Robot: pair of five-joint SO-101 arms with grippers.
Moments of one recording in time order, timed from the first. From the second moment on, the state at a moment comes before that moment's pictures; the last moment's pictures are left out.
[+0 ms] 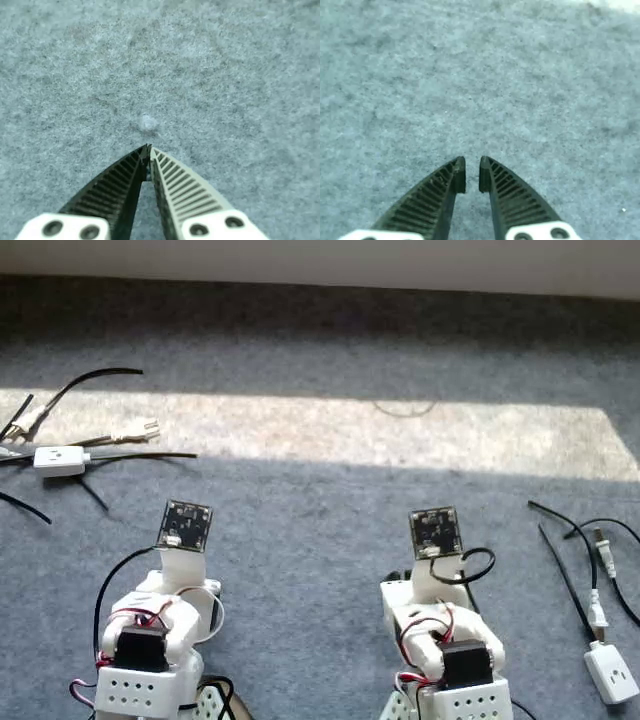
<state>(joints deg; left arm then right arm) -0.7 -103.9 96.3 77.2 -2.0 -11.6 -104.7 95.6 71.2 1.7</state>
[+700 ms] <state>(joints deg) -3.5 -103.8 96.2 66.8 -21.0 -0.4 -104.7 95.6 71.1 1.9</state>
